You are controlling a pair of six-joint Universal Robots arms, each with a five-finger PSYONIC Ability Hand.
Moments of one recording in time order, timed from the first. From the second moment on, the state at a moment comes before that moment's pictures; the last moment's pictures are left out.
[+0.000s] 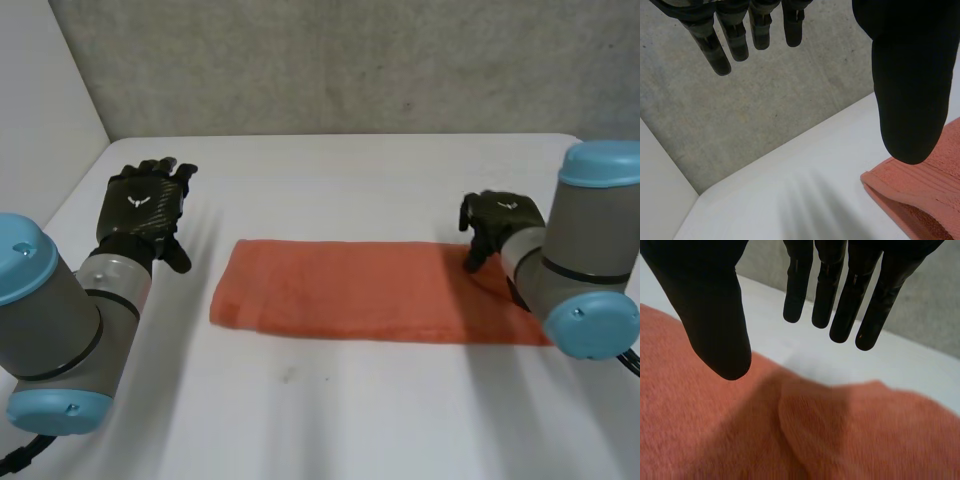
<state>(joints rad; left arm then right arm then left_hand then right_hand) 4.33 -1.82 -1.79 3.60 -1.66 3.35 1.91 -0.99 1.32 0.02 1.62 3.07 0.17 0.16 0.17 0.17 0.02 0.57 0.65 0.64 0.64 0.47</state>
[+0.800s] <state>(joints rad) 4.32 -1.83 -1.80 3.60 -1.66 3.35 1.84 -0.85 1.31 -0.19 1.57 2.95 0.17 0.16 0.17 0.17 0.02 0.98 1.17 1.18 1.19 0.97</state>
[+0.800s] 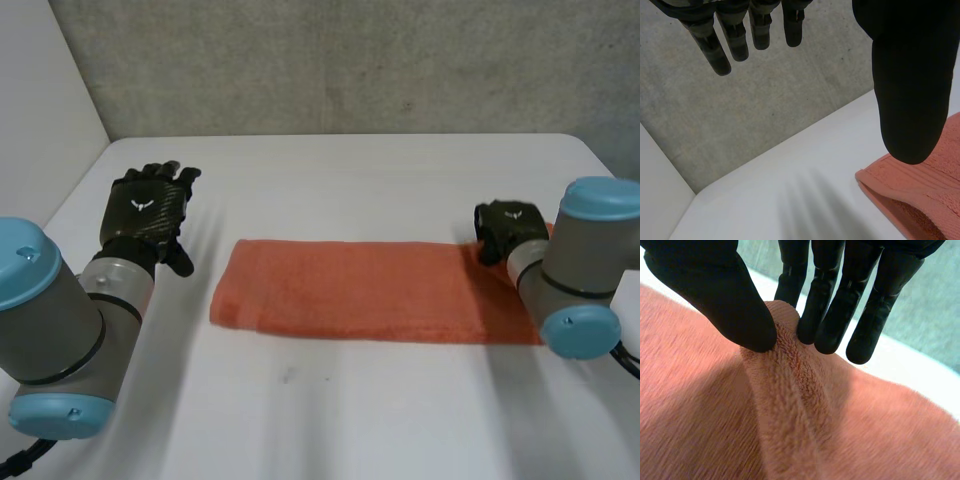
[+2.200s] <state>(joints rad) 4.19 -2.05 -1.61 3.59 -1.67 3.36 1.99 -1.13 1.79 -0.32 1.41 2.77 0.17 0.16 0.17 0.17 0.02 0.55 0.64 0.64 0.64 0.44</state>
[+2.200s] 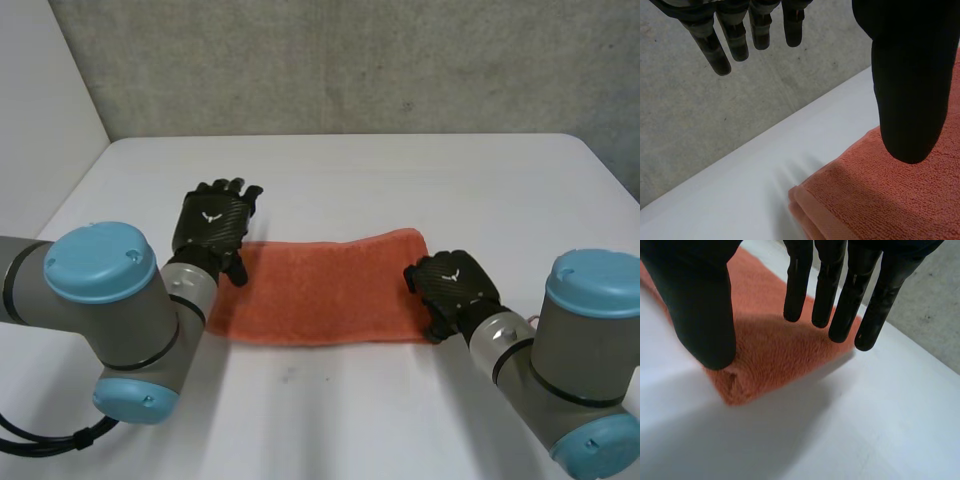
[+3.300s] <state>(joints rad) 4.36 -1.73 -1.77 3.50 -1.67 3.20 2.47 -0.84 1.15 -0.16 1.37 2.66 0.17 0.16 0.17 0.17 0.02 0.31 0.35 0.36 0.36 0.18</state>
